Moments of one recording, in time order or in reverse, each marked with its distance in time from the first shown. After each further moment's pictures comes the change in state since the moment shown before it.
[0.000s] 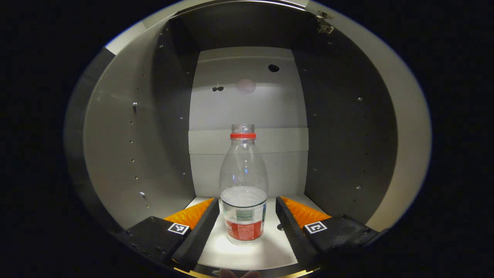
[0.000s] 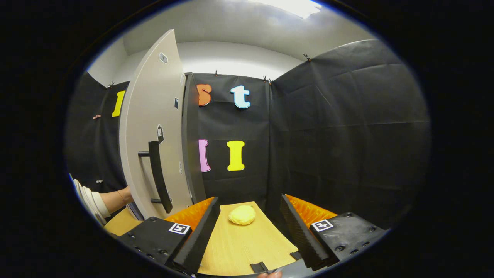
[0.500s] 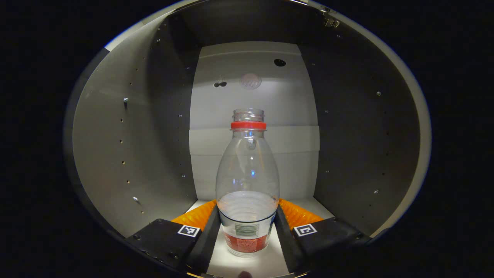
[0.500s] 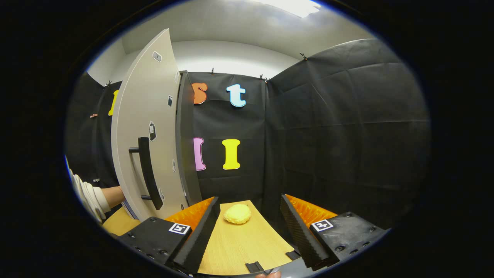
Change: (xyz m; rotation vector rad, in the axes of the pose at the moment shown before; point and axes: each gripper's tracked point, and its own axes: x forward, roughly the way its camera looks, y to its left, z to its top) left arm 0.010 0.007 0.009 0.012 -0.013 0.016; right arm 0.002 -0.013 -0.004 -0.006 -0.003 -0.018
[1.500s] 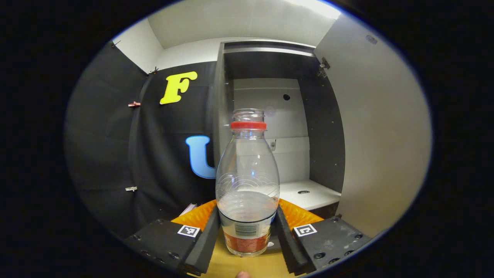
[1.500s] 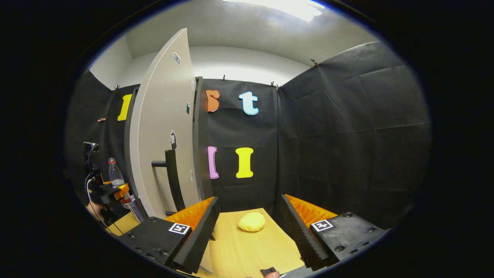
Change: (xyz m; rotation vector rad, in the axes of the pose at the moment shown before) left arm -0.257 0.124 -0.029 0.018 -0.077 0.008; right arm 0.004 0.051 0.010 0.007 -0.056 0.061
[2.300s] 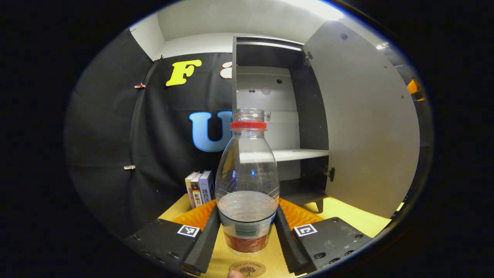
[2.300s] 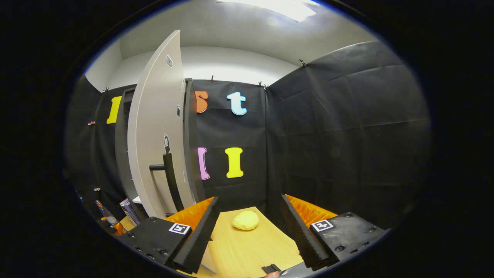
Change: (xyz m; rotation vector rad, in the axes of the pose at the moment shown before) left arm -0.092 0.030 -0.154 -0.022 0.064 -0.102; right arm -0.012 -0.007 0.003 0.012 0.006 -0.104
